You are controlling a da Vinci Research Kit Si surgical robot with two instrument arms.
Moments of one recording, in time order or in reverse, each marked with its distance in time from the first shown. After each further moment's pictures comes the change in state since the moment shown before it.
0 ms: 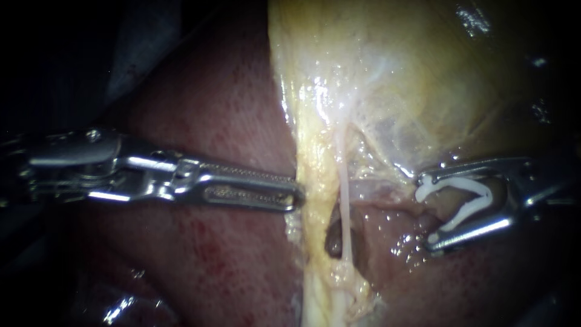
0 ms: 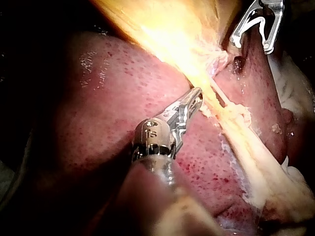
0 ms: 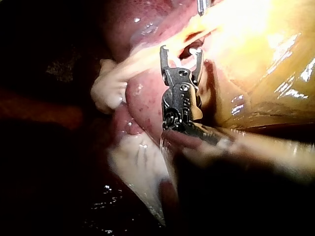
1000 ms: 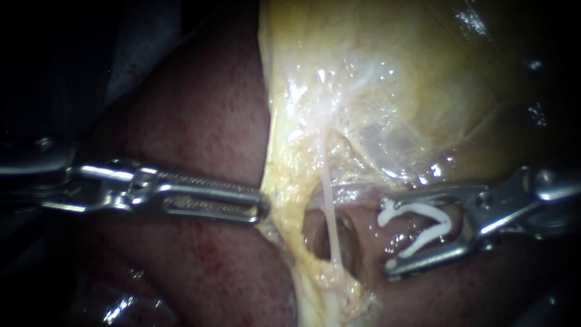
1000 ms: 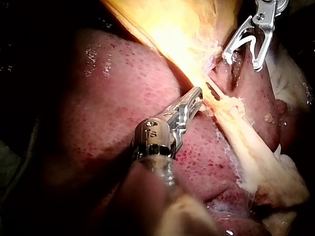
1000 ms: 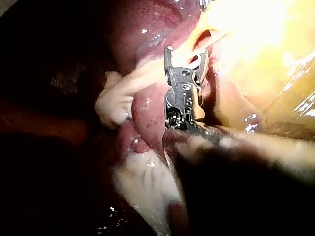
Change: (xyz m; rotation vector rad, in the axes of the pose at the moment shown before) right arm -0.001 -0.002 0.008 0.001 -0.011 0.021; left arm 0.000 -0.003 -0.005 0.024 0.003 -0.003
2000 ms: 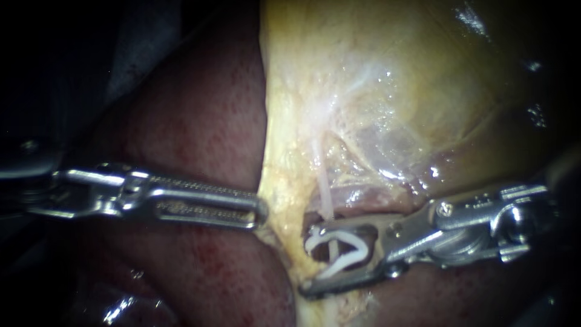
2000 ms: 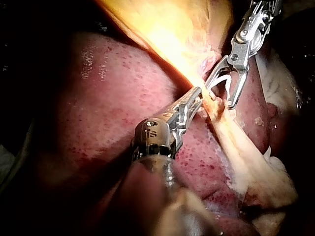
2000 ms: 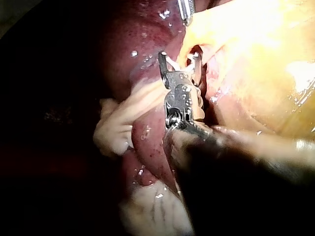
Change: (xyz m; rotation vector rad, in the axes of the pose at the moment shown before) right arm -0.002 0.001 0.008 0.032 -0.029 0.076; left arm -0.001 -0.002 -0.001 0.005 -0.009 -0.007
